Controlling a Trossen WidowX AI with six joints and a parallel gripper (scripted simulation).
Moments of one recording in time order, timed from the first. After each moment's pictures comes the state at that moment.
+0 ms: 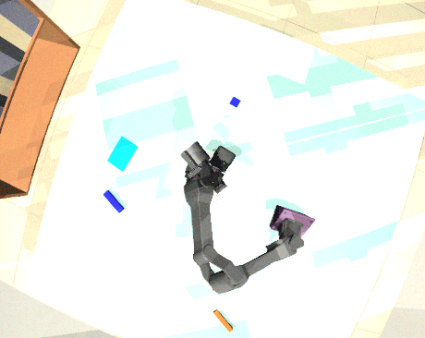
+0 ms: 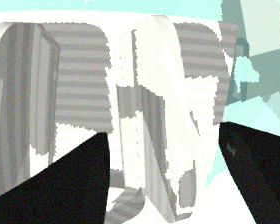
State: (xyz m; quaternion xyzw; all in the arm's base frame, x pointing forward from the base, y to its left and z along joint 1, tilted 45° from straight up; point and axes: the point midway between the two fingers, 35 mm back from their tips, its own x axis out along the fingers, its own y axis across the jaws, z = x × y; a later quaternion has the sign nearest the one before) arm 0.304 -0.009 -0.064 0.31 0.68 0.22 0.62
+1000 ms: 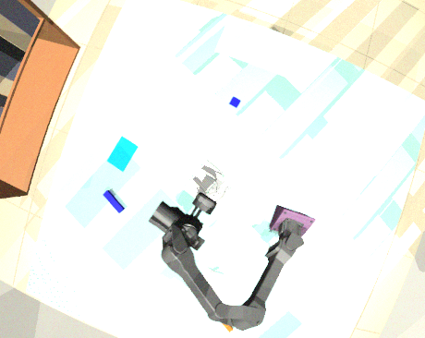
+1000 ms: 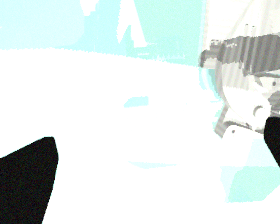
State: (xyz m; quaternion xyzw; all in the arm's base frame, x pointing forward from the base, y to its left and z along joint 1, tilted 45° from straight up) arm 0.307 0.046 0.090 0.30 0.69 0.19 0.63
